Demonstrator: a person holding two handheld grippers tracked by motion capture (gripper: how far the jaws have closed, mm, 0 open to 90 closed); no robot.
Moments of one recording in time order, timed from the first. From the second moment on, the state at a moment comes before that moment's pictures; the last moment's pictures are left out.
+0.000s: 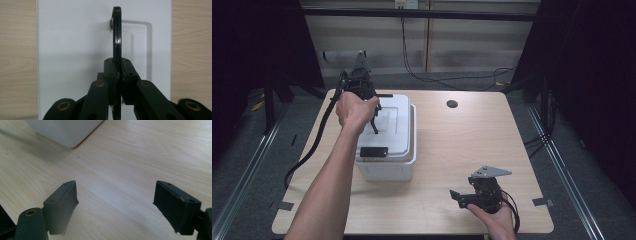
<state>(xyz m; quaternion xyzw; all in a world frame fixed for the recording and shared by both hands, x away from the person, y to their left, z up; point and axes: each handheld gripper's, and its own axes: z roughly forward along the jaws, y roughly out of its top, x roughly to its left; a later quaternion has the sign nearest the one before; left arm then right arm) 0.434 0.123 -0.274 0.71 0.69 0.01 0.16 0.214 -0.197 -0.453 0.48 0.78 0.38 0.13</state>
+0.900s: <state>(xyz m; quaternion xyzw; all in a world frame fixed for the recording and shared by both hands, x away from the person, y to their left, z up) 0.434 0.109 -0.289 0.71 0.69 0.00 0.15 0.214 -0.198 -0.454 0.48 0.78 0.37 0.13</state>
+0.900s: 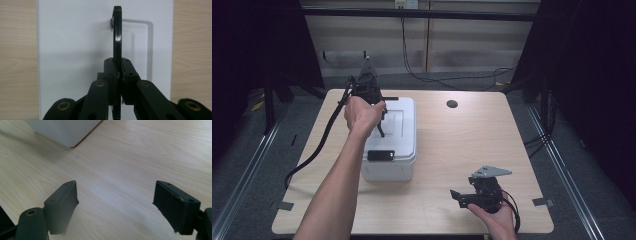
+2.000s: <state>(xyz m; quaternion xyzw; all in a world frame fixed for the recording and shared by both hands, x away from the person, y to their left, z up) 0.436 0.101 -0.300 0.72 0.68 -0.01 0.13 0.214 -0.198 -0.454 0.48 0.78 0.37 0.13</state>
